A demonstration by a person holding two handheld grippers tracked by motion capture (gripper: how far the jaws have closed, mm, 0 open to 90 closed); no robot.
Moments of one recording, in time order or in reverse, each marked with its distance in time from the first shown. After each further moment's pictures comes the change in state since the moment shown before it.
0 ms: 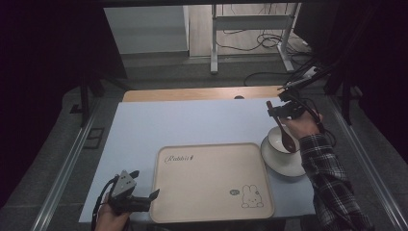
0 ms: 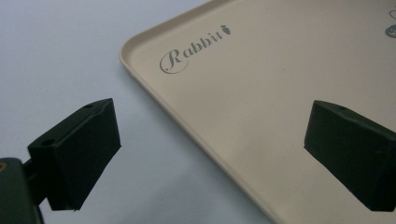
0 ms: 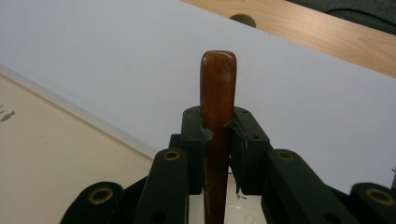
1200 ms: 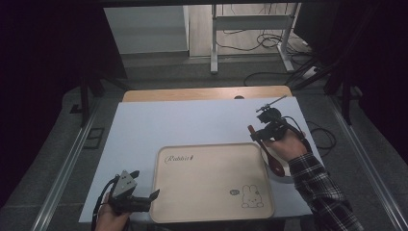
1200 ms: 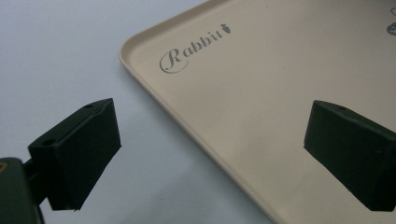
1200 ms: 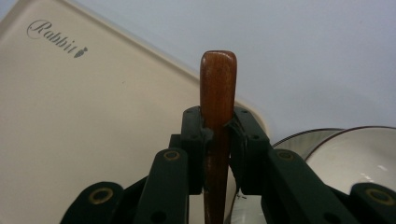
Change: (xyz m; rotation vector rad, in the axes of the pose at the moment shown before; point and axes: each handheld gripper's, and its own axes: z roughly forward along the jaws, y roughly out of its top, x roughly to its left) left arm -0.001 0.000 0.000 0.005 0.003 0.007; right arm 0.072 -0.028 0.012 0.173 0.124 -0.037
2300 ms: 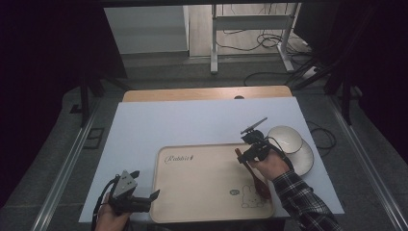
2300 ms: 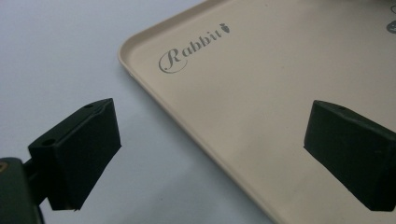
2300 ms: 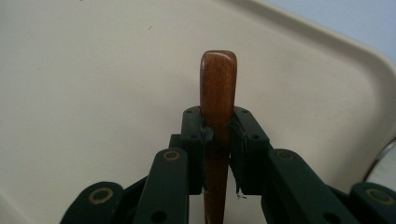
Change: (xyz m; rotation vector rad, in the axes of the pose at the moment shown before) left arm -0.001 0.000 0.000 0.000 0.000 0.006; right arm 0.033 -0.031 0.062 0.141 0.086 0.072
